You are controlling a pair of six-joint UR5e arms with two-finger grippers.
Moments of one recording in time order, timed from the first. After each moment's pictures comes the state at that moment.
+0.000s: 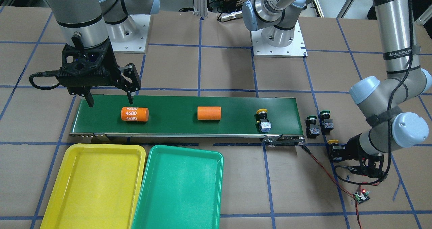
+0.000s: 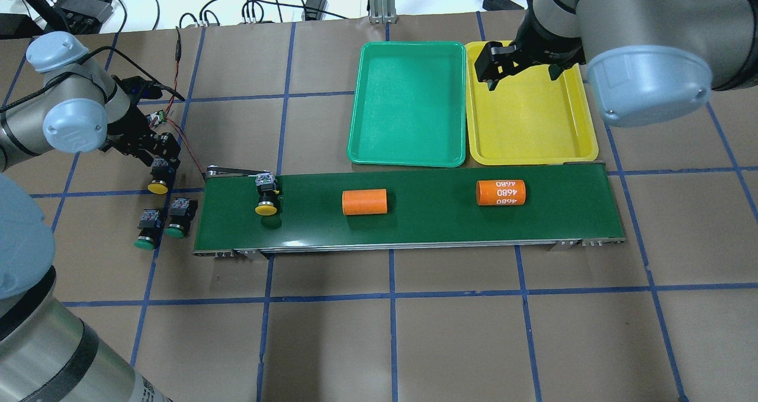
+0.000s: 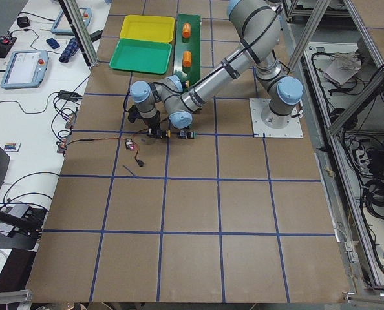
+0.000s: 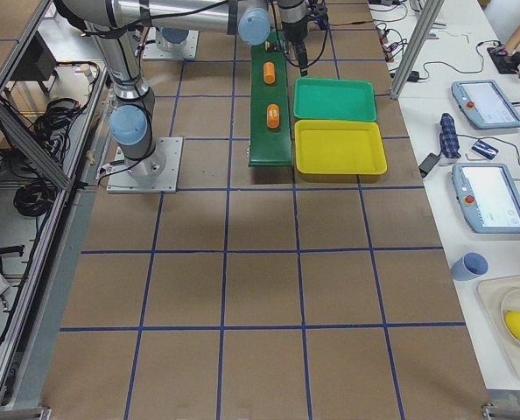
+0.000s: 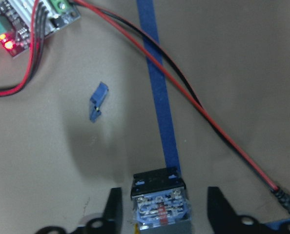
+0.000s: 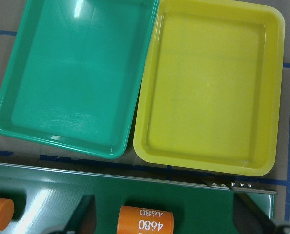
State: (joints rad) left arm -1.17 -2.12 -1.66 -1.05 1.58 0.57; right arm 1.64 -1.51 1.66 -1.97 -1.59 -0.05
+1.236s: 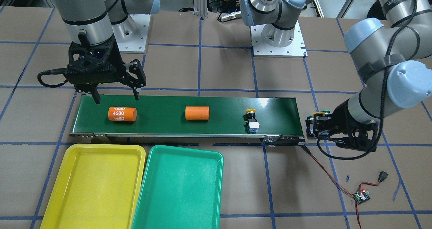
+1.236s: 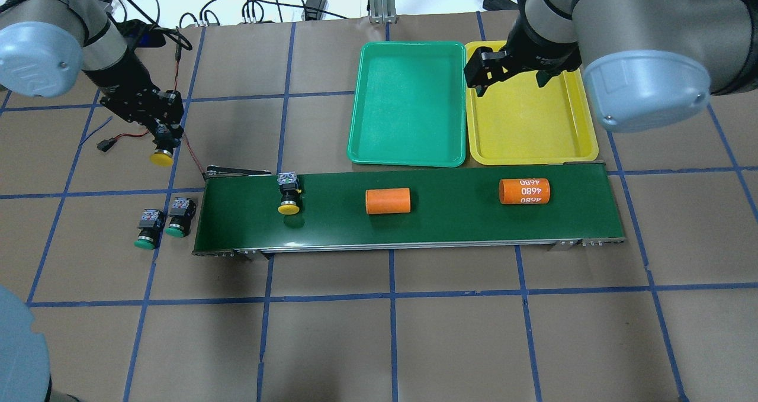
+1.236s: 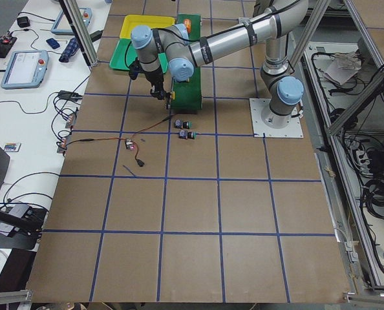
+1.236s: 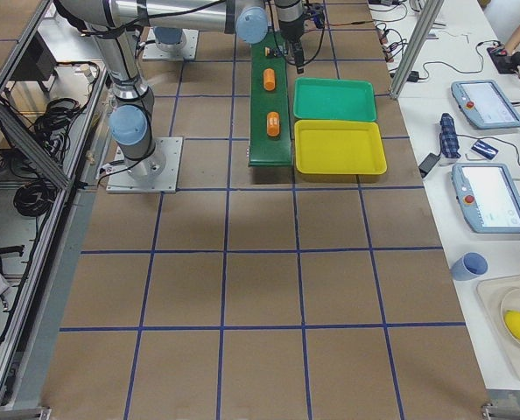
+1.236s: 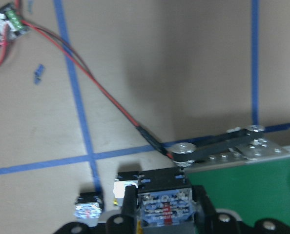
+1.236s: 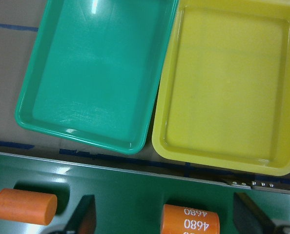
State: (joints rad) left arm -1.35 -1.87 -1.59 -1.40 1.56 0.36; right arm 1.65 -1.53 1.67 -1.96 -1.58 -0.05
